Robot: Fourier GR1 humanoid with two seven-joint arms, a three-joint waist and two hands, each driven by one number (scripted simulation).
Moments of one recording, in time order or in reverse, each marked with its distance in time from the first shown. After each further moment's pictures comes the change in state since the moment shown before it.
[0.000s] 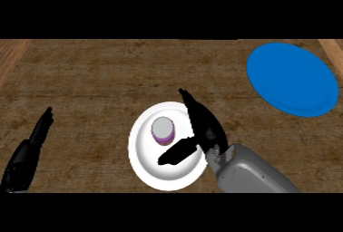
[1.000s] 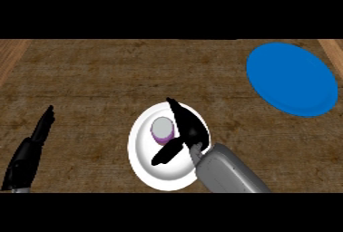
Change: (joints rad) left arm -0.011 -0.100 0.102 0.003 -0.107 -0.093 0.014; right arm 0.039 0.191 -0.095 0.258 0.102 0.155 -0.165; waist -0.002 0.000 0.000
